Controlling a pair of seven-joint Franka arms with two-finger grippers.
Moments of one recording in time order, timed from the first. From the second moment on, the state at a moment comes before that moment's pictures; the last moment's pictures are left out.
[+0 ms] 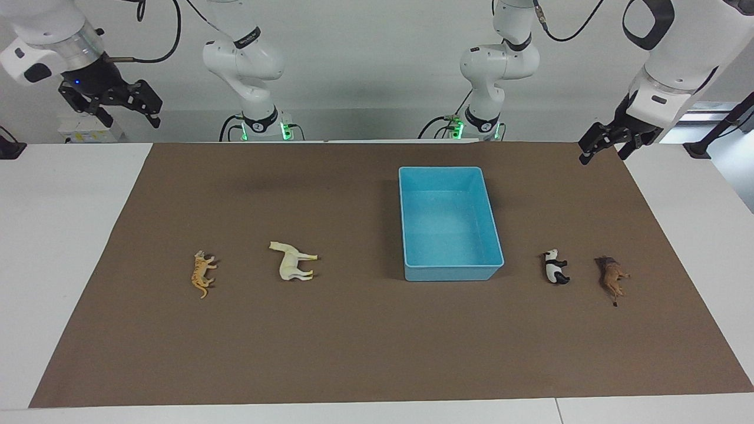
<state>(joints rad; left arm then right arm) -0.02 -0.05 0.03 -1.66 0.00 1.60 -0.03 -0.18 -0.13 0.02 -1.76 -0.03 1.56 -0.15</state>
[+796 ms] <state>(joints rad) -0.01 0.15 0.05 -1.98 0.16 2.32 -0.21 -0.15 0.12 0.03 -1.96 -0.03 2.10 -0.15</state>
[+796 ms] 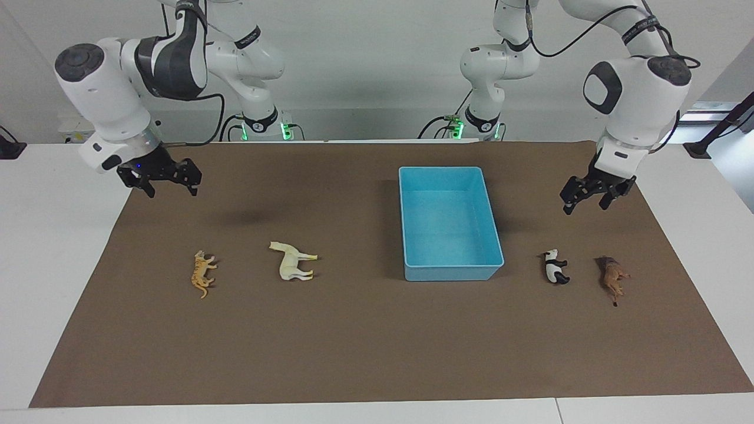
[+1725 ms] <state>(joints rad) -0.02 0.24 0.04 -1.98 0.27 2.42 -0.57 -0.11 0.35 0.03 -1.97 -0.03 2.42 -0.15</state>
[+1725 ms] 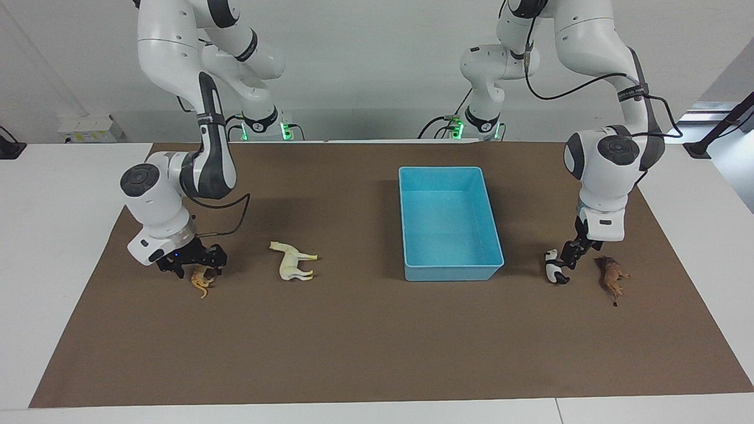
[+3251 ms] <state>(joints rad) -0.08 0.21 0.02 -2.13 0.26 2.51 -0.27 -0.07 0.27 0.04 -1.75 0.10 2.08 0.03</state>
